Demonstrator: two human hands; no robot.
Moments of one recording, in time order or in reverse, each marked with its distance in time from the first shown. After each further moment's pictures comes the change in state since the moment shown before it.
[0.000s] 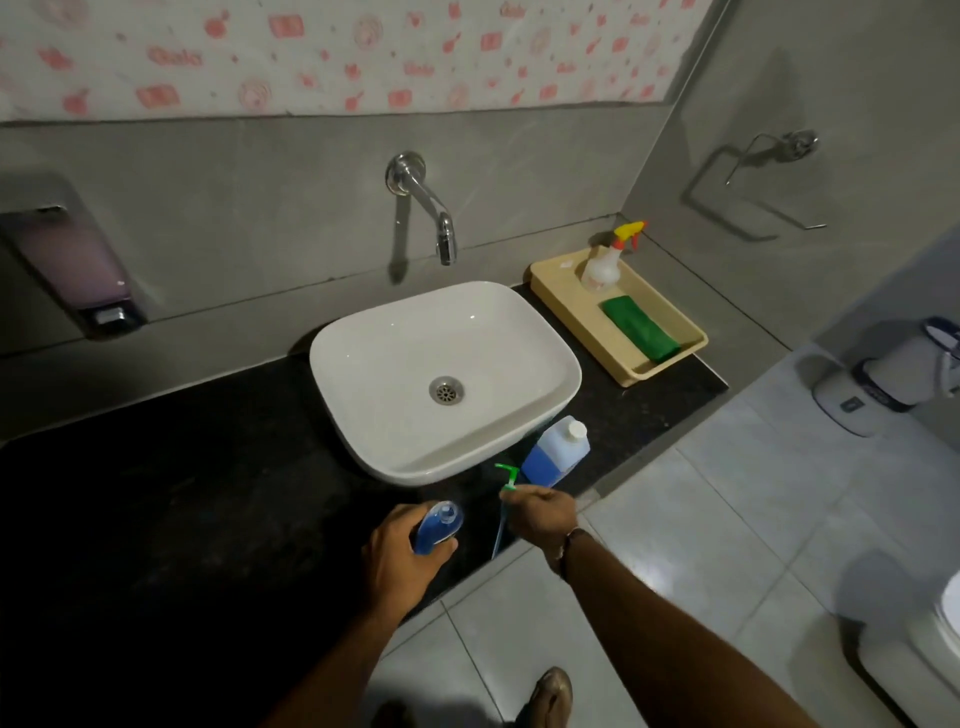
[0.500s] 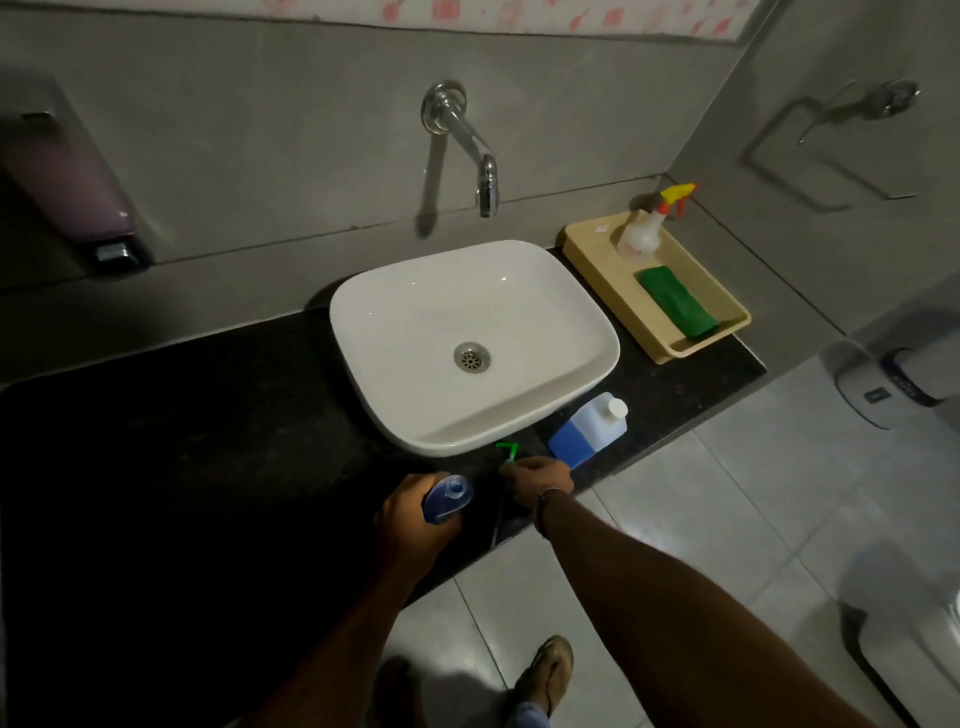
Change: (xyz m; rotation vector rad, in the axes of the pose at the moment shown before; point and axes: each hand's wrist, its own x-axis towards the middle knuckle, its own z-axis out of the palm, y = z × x) left_hand 0.025 -0.042 0.004 -0.055 -0.056 -0.021; right_hand 0.070 0.028 0.045 -0.265 0.079 0.042
